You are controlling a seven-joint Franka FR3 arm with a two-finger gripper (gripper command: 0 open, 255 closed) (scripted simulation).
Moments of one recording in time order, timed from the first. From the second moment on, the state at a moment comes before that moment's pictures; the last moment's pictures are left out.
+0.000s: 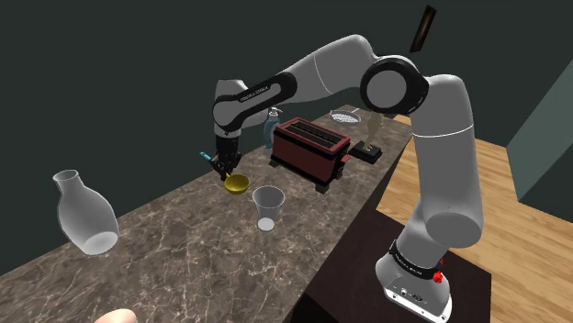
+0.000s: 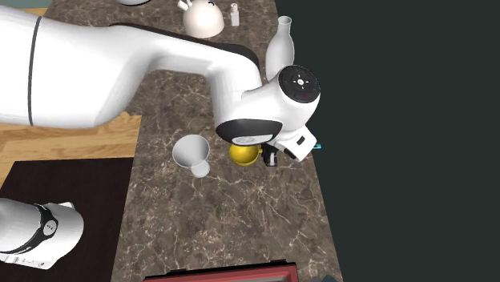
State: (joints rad) arm 0.16 0.52 0.09 -1.69 0.15 2.15 0.11
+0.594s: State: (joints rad) arm 0.16 0.46 0.09 -1.65 0.15 2.06 0.13
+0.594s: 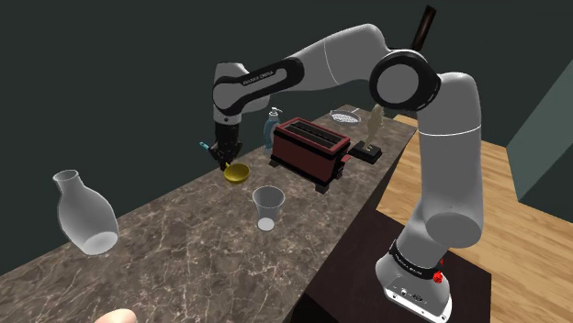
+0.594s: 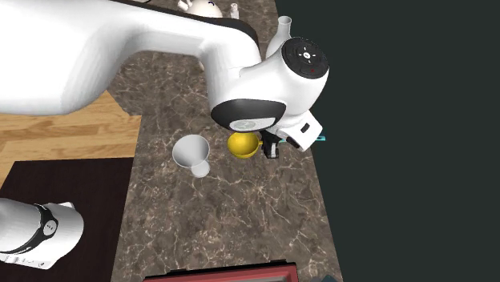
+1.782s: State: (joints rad) arm 0.37 0.51 0.16 -1.54 0.11 2.04 0.43
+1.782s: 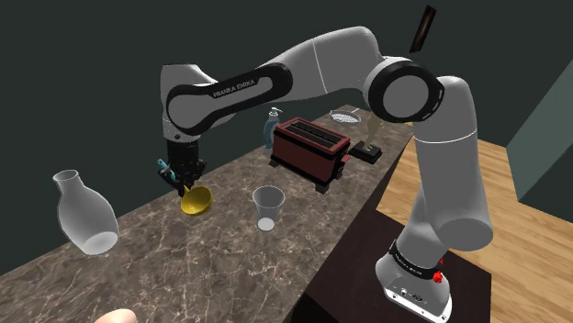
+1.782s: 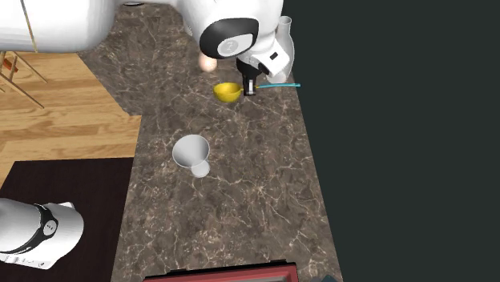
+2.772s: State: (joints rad) arm 0.53 0.67 0.19 -1.36 0.07 2.05 0.60
